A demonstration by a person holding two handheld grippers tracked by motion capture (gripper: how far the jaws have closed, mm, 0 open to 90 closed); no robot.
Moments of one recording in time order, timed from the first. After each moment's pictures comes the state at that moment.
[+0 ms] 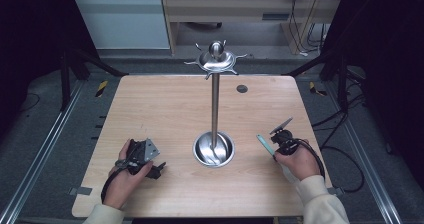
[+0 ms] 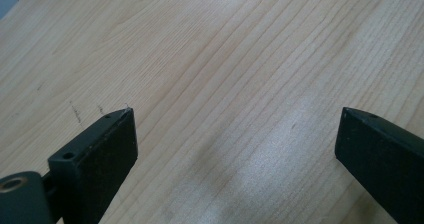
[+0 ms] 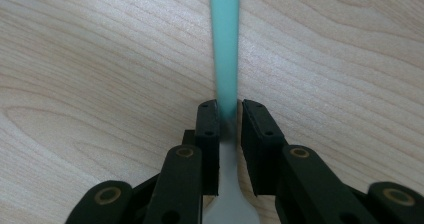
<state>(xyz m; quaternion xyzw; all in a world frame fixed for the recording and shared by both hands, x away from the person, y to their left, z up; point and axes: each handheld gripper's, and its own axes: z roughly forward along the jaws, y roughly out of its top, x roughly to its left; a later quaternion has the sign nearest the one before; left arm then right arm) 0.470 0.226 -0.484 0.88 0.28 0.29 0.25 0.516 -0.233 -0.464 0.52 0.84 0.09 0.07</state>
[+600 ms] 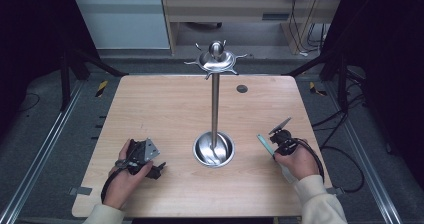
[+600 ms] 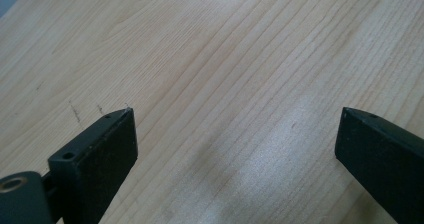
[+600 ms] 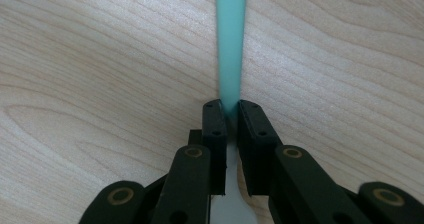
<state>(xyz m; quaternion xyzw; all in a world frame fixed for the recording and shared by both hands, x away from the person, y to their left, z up) 0.470 0.226 -0.484 0.88 0.28 0.29 0.25 0.518 -0.231 -0.465 0.52 0.85 0.09 0.07</state>
